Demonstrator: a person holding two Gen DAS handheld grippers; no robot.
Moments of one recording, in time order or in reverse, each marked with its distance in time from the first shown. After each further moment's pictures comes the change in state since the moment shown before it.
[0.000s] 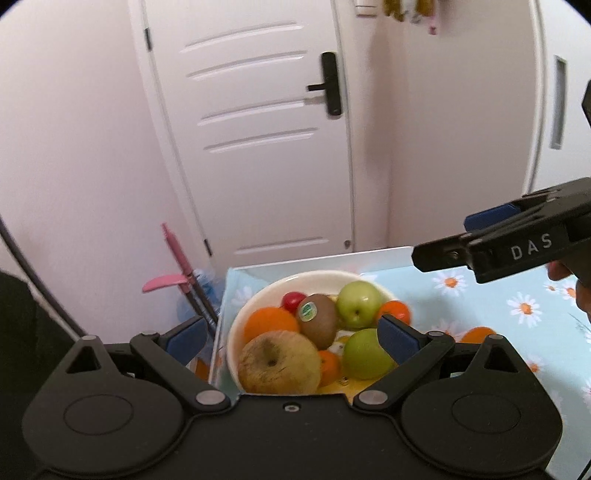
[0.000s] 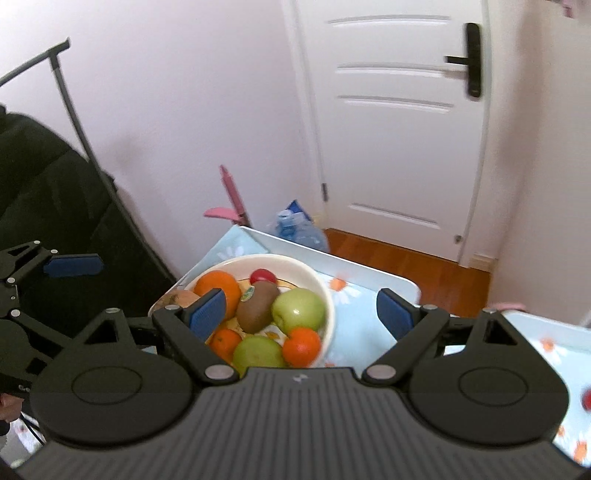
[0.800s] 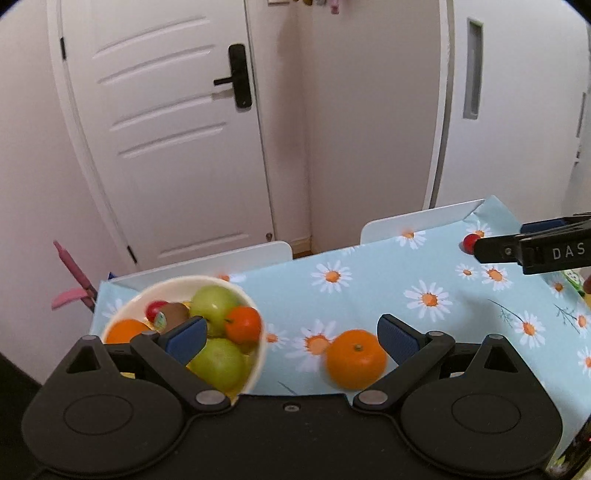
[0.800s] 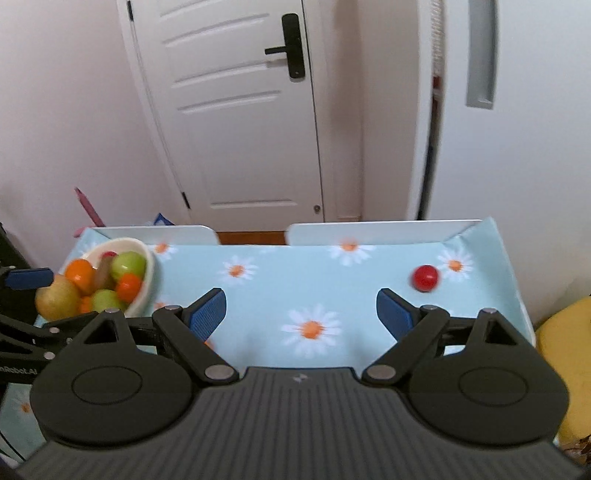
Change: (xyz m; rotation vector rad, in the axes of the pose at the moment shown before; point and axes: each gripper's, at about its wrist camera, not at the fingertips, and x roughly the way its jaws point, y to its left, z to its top) left arm 0.019 -0.107 0.005 0.076 0.040 -0.182; right arm -0.108 -0.109 -0.089 0.249 -0.015 -0.383
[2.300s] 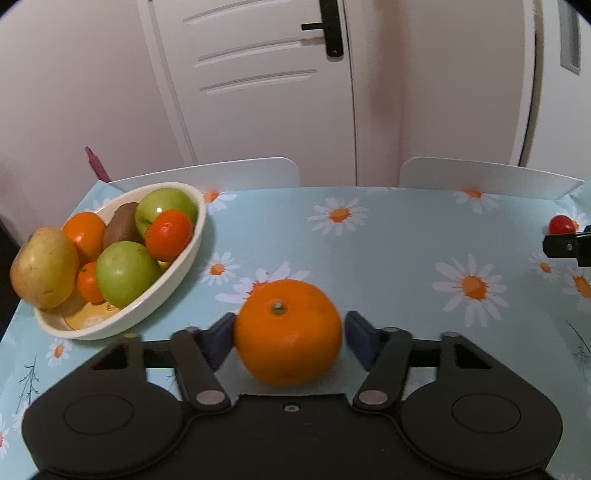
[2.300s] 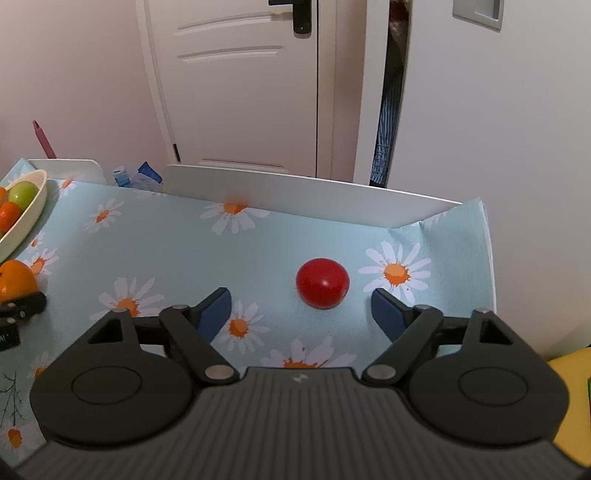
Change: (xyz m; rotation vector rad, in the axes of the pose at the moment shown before) left arm 0.106 -0.089 -0.036 -0.227 0.097 0.325; right arm 0.133 -0.130 -0.012 -0.166 0.082 0.047
